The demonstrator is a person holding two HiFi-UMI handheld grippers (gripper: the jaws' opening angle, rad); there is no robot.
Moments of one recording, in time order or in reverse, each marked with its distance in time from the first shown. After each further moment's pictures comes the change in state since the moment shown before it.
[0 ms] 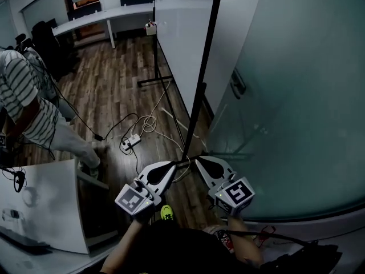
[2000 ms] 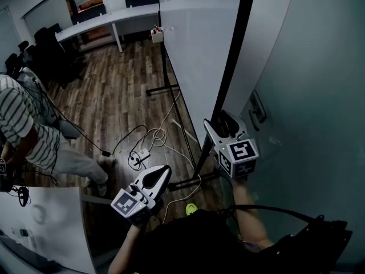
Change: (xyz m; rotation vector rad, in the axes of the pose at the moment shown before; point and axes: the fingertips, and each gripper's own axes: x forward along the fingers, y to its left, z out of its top) left arm 0.073 0.152 0.012 -0.065 0.001 0.083; right arm 0.172 -0.243 0.060 -0.128 0.017 -0.260
